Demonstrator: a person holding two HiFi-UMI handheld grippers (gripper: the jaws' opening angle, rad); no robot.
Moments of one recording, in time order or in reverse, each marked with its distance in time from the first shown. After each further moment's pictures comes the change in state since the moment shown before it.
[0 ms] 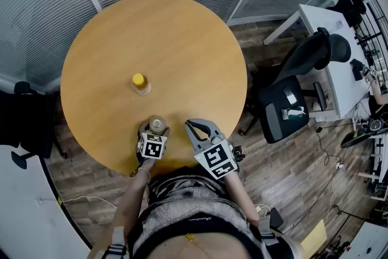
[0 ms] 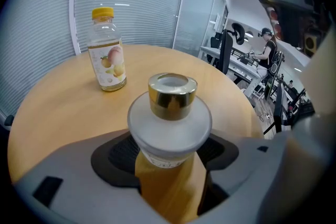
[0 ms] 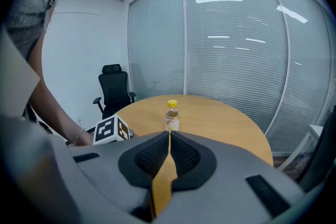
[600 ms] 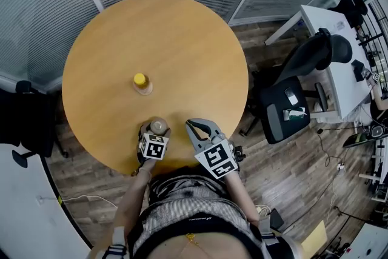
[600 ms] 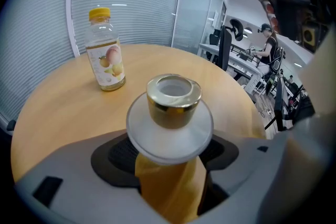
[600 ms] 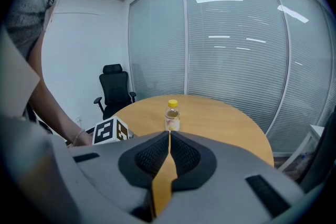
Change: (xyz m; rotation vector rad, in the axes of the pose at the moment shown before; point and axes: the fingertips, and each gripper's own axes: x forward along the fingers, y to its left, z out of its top) left arm 0.000 0.000 -0.007 0.029 0.015 0.011; right arm 0.003 0.003 -0.001 -0.003 0.001 0.005
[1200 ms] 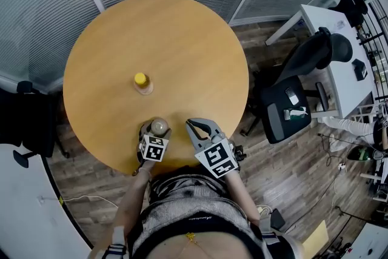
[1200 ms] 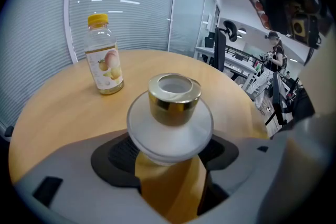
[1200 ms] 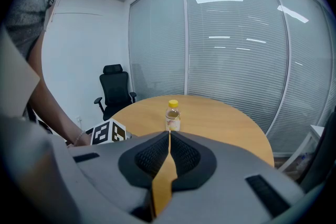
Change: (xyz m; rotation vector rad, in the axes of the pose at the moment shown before) left arm 0.000 -0.001 -0.001 0.050 -0.054 -0.004; right arm -0.001 0.001 0.000 -0.002 -0.003 0.003
